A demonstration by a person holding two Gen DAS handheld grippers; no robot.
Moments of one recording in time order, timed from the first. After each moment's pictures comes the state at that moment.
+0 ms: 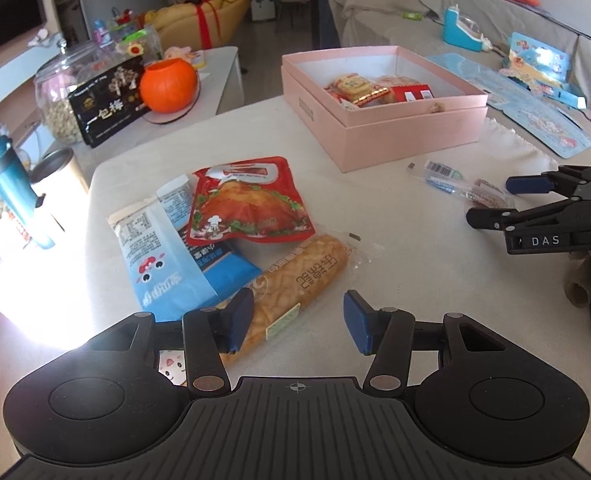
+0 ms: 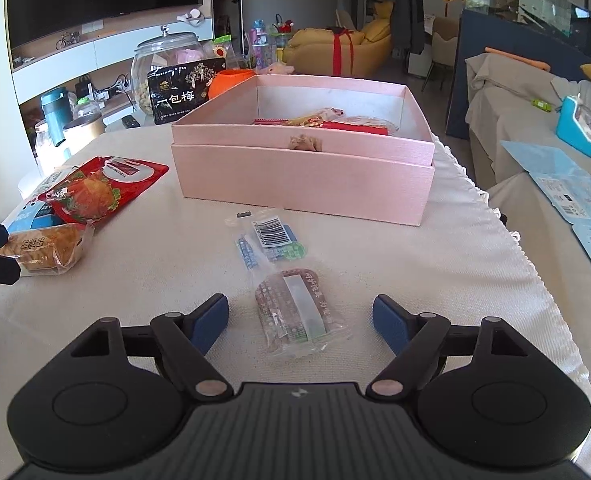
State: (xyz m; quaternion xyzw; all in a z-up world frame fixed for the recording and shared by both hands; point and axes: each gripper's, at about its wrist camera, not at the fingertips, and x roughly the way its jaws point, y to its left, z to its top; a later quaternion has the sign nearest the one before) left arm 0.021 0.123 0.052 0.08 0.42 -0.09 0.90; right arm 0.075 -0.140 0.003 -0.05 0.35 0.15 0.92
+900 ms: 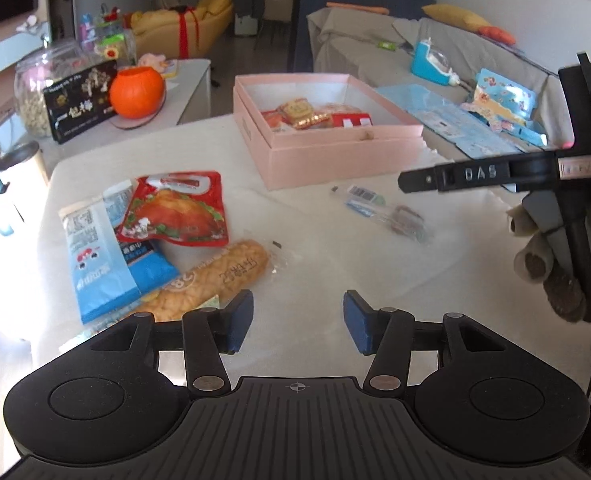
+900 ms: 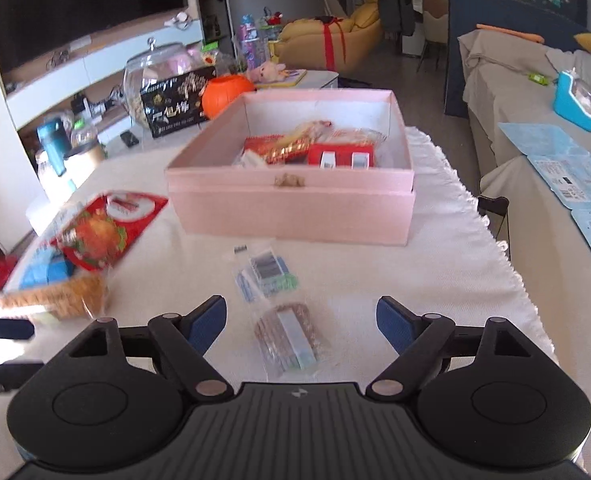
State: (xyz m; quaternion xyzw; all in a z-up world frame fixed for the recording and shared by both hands) left arm -0.015 0.090 0.069 0.01 0.38 -0.13 0.91; right arm 0.091 -0.157 0.045 0.01 0.37 0.15 0.92
